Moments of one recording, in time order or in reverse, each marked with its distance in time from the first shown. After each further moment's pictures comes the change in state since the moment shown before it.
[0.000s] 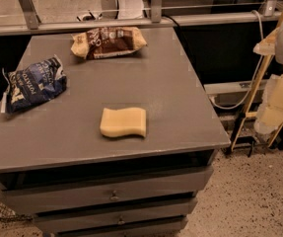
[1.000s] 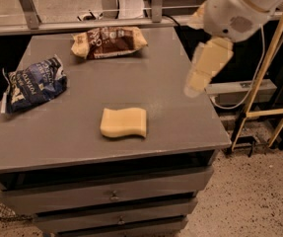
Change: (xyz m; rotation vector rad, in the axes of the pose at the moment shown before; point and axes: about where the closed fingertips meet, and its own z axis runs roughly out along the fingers) arm -0.125 -0.037 0.015 0.002 -0.236 -0.130
